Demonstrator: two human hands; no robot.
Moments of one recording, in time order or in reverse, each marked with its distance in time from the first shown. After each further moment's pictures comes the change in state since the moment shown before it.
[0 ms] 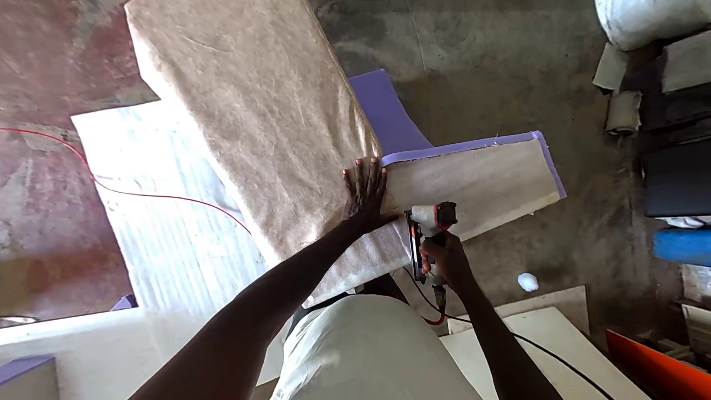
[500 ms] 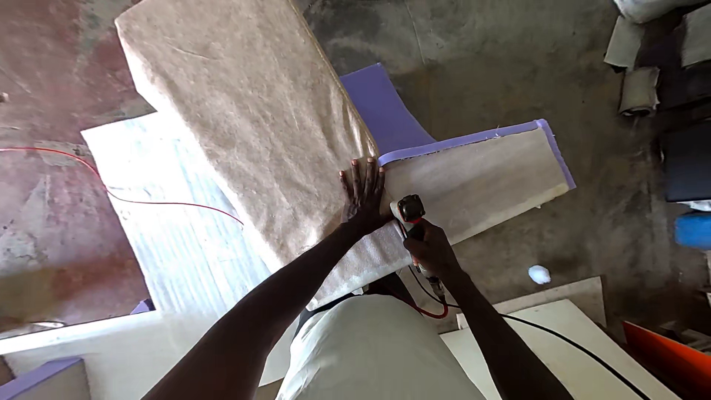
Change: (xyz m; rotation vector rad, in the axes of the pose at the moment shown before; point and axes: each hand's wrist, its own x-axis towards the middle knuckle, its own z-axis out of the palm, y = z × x) left_hand 0.003 0.001 -0.001 0.023 -0.013 -0.027; right_hand 0.025 -0.011 0.024 -0.396 -0.036 0.027
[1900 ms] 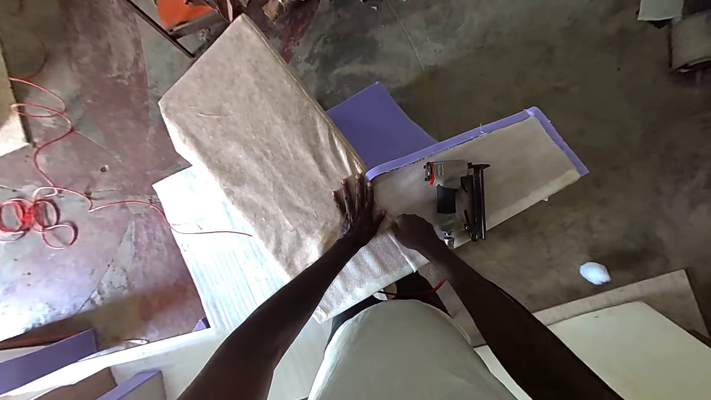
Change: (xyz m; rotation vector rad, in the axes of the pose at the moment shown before) left_hand 0.001 0.003 0.003 0.103 0.007 -0.027; right_hand 0.070 -0.004 -0.010 -0.590 -0.189 0.006
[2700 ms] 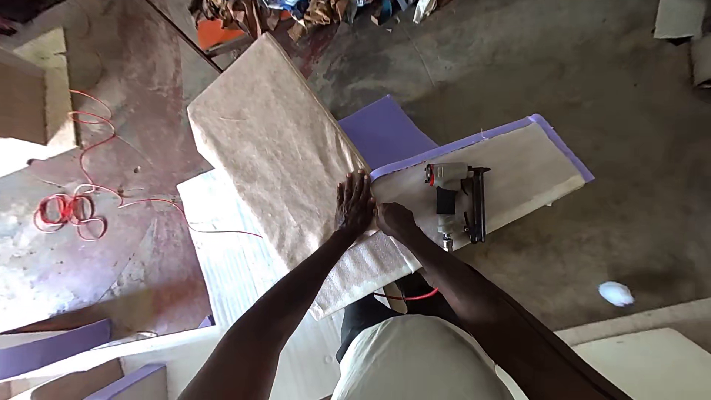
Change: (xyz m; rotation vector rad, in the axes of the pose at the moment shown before) left_hand 0.009 -0.015 0.002 -0.072 0.120 0.026; right_hand 0.028 -0.033 0.009 -0.093 0.080 -0.052
